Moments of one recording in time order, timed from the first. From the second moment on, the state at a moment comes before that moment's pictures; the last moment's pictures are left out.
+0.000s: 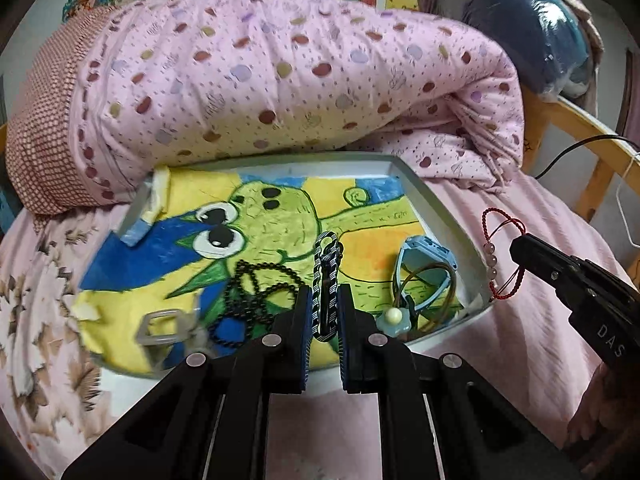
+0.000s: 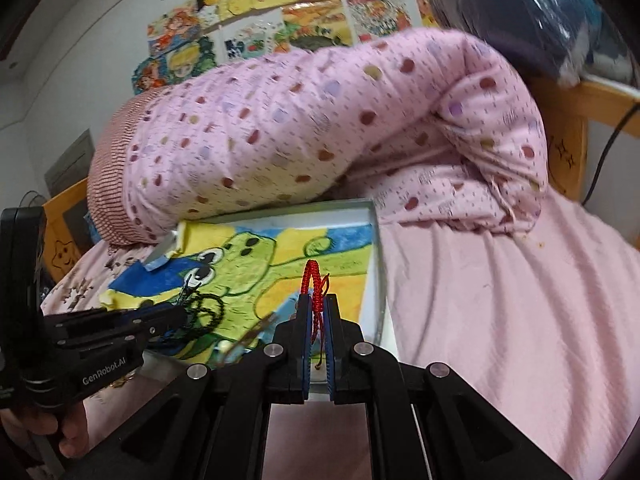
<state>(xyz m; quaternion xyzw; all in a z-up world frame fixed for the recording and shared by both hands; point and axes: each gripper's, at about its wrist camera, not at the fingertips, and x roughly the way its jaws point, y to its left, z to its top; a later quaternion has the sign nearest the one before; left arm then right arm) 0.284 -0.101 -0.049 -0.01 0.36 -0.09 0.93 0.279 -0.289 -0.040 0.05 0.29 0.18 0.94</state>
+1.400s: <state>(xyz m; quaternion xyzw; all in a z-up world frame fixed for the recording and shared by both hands) 0.261 -0.062 -0.016 -0.11 0.33 -0.06 0.93 0.254 -0.286 -0.001 0.03 0.23 0.17 0.96</state>
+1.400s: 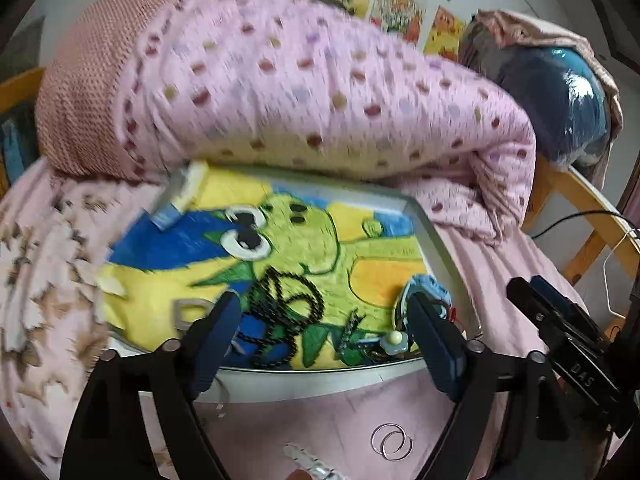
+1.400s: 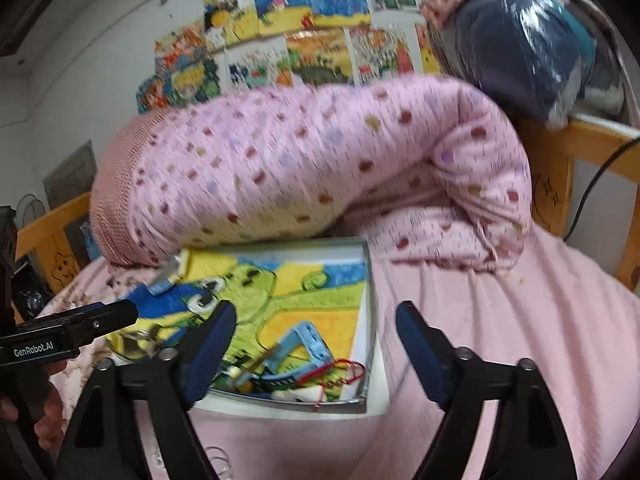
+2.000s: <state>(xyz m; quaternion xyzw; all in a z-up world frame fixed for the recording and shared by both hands) 0.169 -0.029 0.036 -0.08 0.26 -0.05 0.96 0.151 -0.275 0.051 0.02 0.15 0.20 0.97</state>
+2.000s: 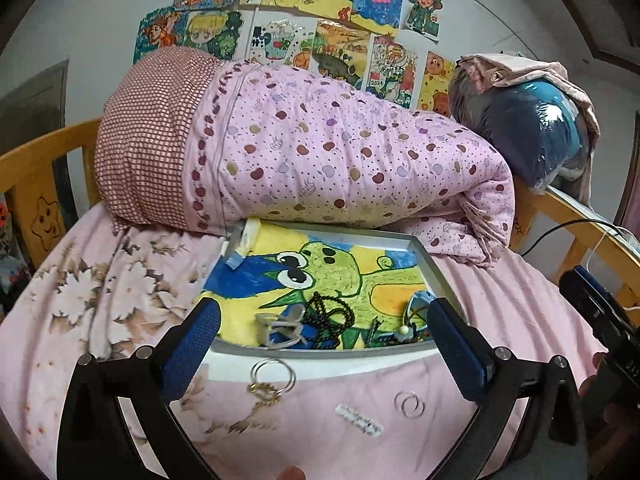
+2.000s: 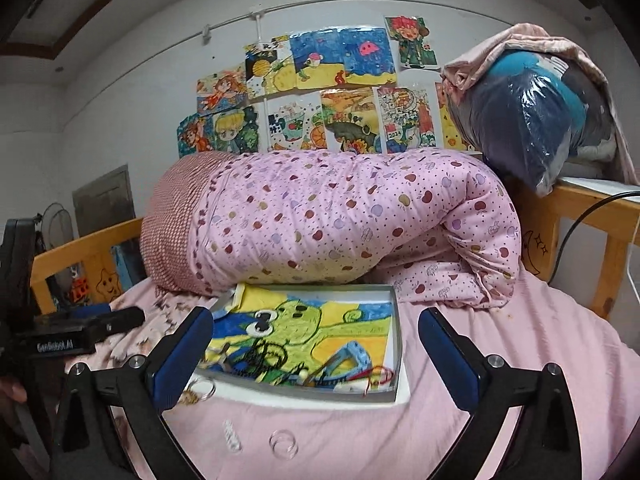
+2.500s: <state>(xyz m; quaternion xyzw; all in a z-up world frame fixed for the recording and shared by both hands) 0.101 0.013 0.018 -0.06 0.28 -0.03 0.96 0.105 -0.252 0.027 -0.01 0.21 0.22 0.95</state>
